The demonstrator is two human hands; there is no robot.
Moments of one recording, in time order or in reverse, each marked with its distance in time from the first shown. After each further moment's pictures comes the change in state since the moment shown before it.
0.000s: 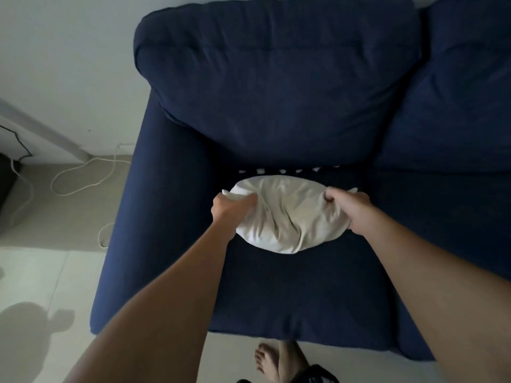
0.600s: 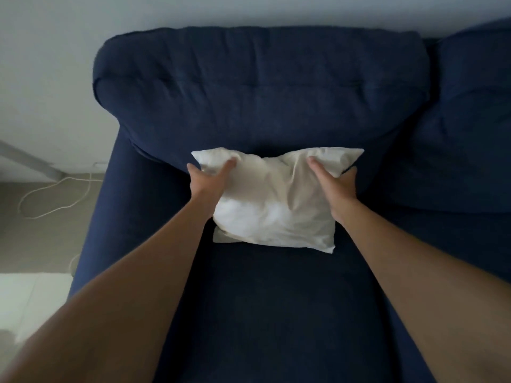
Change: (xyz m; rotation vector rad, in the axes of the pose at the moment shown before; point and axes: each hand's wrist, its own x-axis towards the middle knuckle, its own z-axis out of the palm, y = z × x) left_hand 0.108 0.137 0.024 -0.153 0.028 0.142; right_hand 0.078 -0.133 0.035 0.206 0.077 -0.298
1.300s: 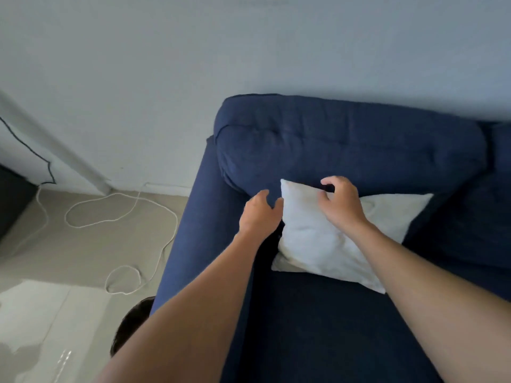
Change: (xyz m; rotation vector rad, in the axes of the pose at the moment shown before) left_hand -0.018 0.022 -0.149 0.386 -0.167 0.381; right_hand -0.136 -0.065 0.151 -0.703 -0.028 -0.701
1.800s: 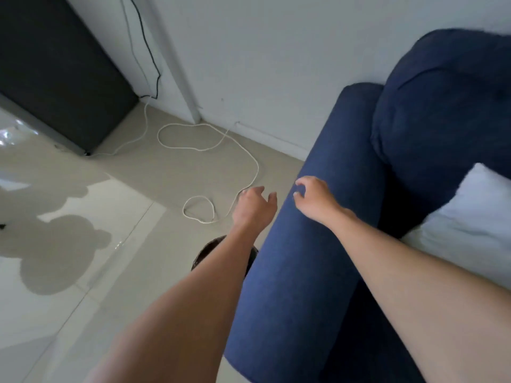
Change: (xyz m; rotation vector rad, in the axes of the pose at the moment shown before) left_hand -0.025 -0.272 -0.177 0.011 0.209 -0.396; right_hand -0.090 -0.174 0.303 -0.238 -0.634 -0.240
